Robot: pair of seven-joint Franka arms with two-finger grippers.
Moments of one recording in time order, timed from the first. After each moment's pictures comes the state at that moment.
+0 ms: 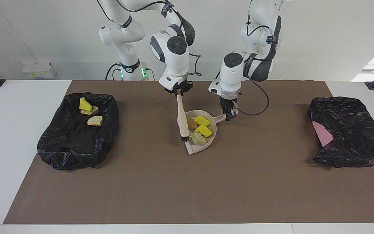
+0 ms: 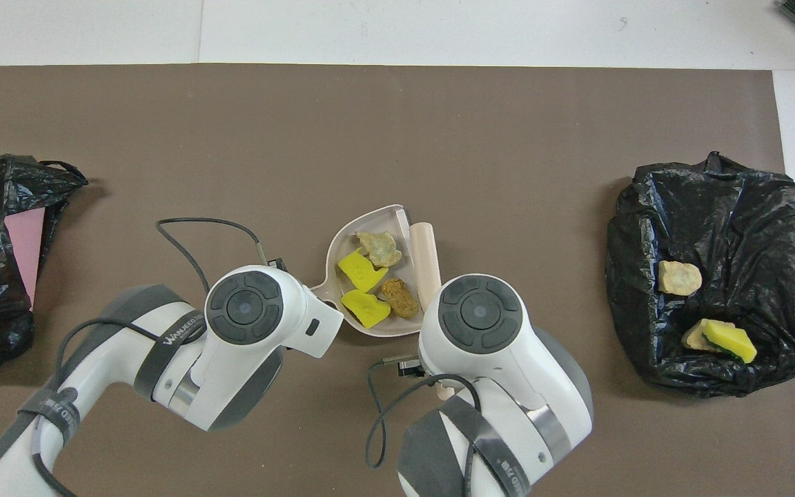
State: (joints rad) left arm -0.59 0.05 0.04 -2.20 0.11 2.28 0.73; right arm 0.25 0.04 0.39 -2.04 0.11 1.90 0.52
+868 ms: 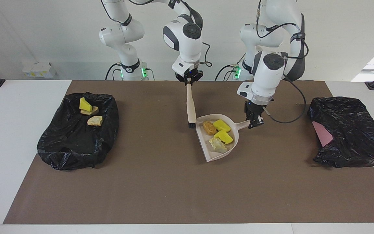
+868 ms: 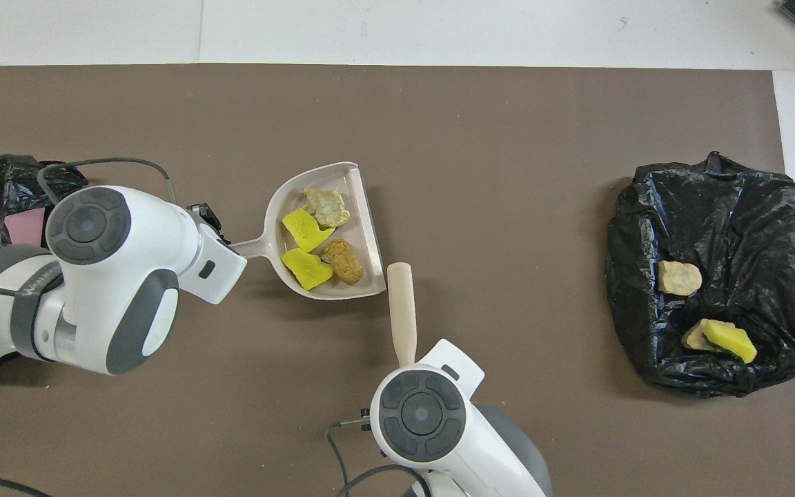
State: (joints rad) left arm -0.36 0.05 0.05 -2.07 0.01 2.19 1.13; right arm 0.39 -0.04 0.40 -2.13 0.16 1.94 0.68
